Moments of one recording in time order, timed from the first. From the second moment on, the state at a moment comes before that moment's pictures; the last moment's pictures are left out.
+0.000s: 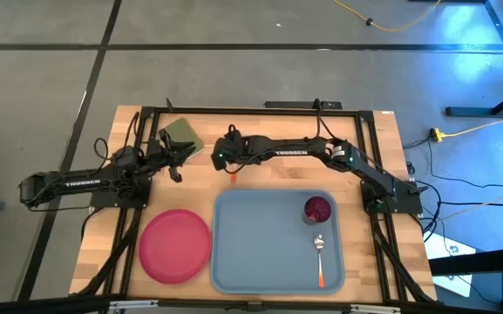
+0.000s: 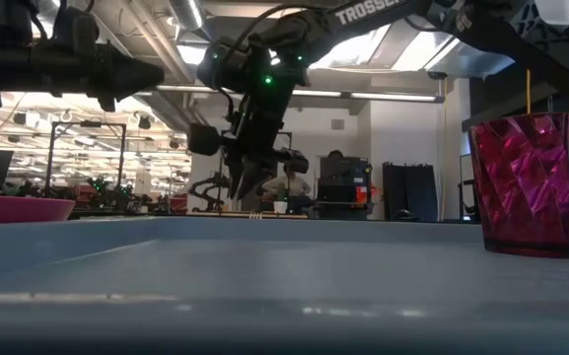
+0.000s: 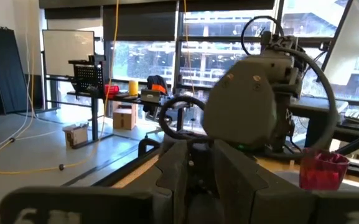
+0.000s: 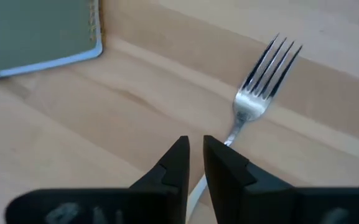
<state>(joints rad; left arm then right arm) 0.32 0.38 0.01 0.59 -0.08 -0.08 -0.14 2.40 2.05 -0.75 0.39 0.92</state>
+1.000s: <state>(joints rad) 0.32 0.38 0.01 0.56 -0.08 -0.08 -0.14 2.44 2.05 -0.78 0.39 1.08</state>
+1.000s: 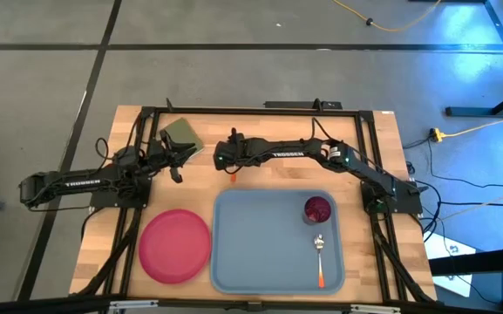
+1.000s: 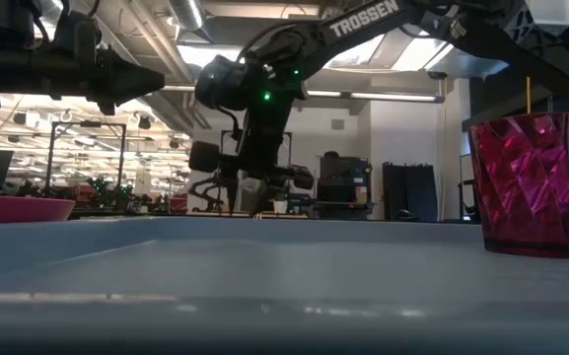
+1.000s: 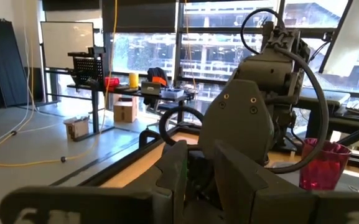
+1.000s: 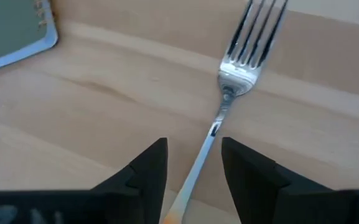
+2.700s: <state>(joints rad) 0.32 0.38 0.01 0.55 -0.08 -0.07 -0.13 2.51 2.10 -0.85 0.46 1.04</state>
